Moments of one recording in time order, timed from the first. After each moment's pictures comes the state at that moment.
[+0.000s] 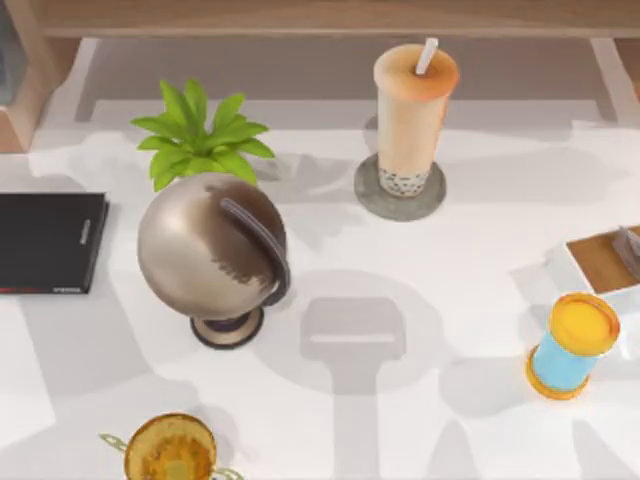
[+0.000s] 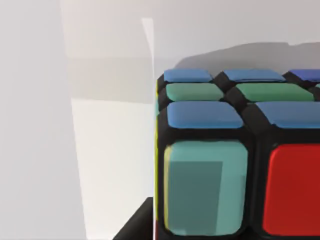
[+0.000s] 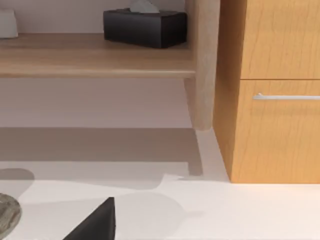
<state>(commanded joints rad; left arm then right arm) 0.44 2.74 2.73 -1.49 0.05 0.50 0.00 0.00 0.00 0.00 0.00 0.00</state>
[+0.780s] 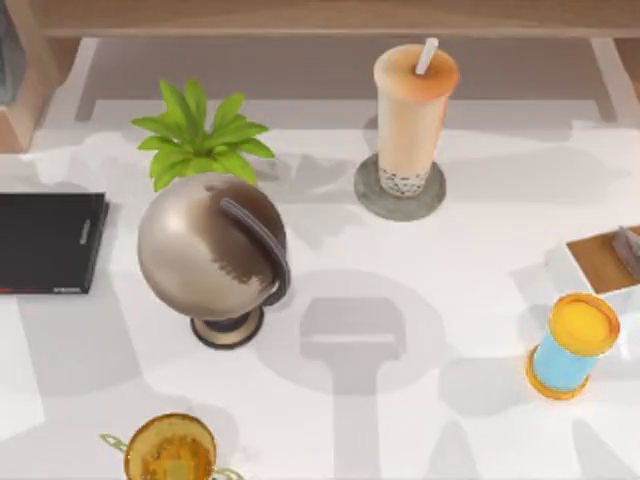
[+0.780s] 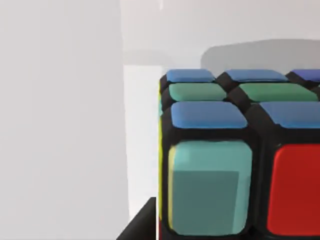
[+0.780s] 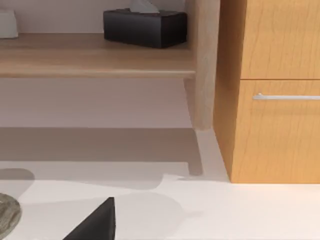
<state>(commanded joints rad) 0.47 2.76 2.89 -1.57 0.04 0.51 0.00 0.00 0.00 0.00 0.00 0.00</state>
